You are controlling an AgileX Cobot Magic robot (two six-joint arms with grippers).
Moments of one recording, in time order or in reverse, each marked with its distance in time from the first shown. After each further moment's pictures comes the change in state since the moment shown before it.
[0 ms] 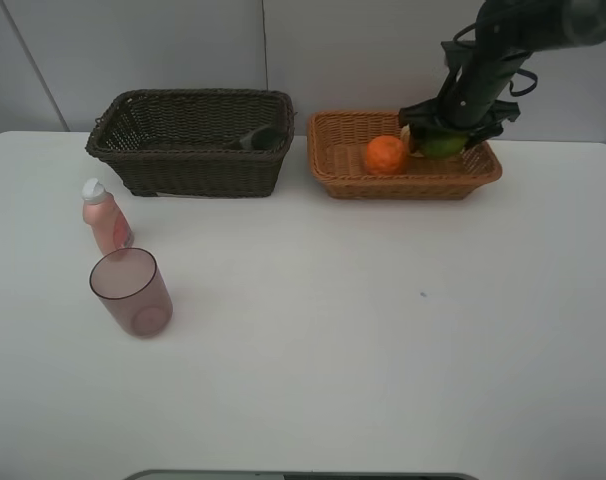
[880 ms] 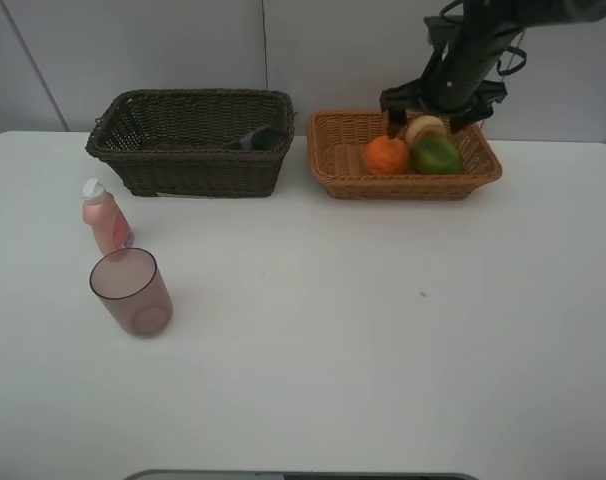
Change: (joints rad) left arm 0.000 0.000 0.000 0.000 0.000 0.000; right arm 0.075 -0.068 0.000 0.007 0.028 0.000
